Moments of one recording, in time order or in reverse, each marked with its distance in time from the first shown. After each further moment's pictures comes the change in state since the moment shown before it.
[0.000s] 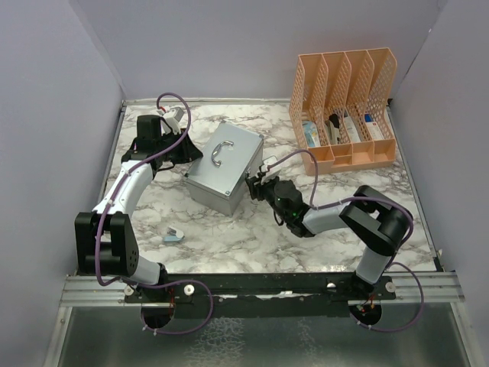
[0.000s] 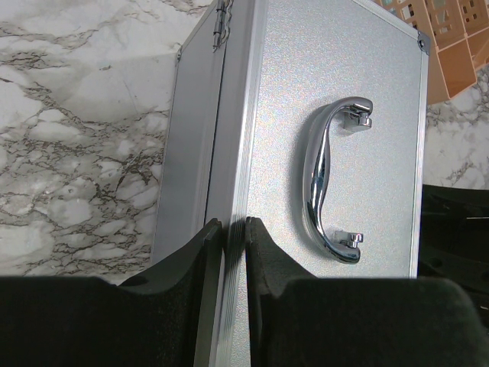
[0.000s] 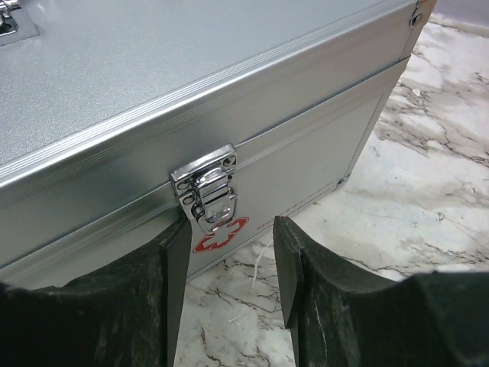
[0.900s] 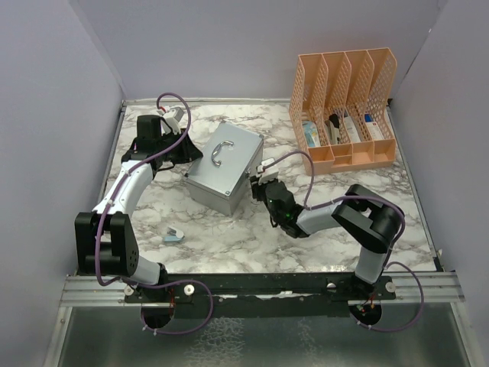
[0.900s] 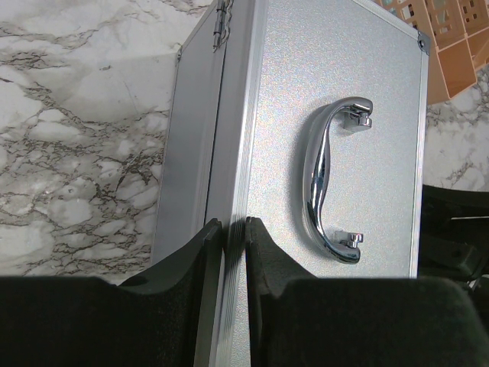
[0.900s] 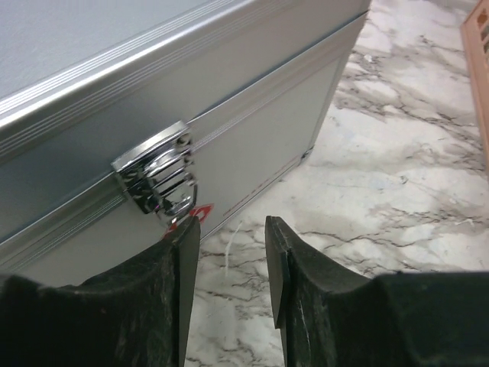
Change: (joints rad) left arm 0.000 0.000 0.000 0.000 0.000 0.000; right arm 0.041 0.060 0.067 -0.078 0.195 0.011
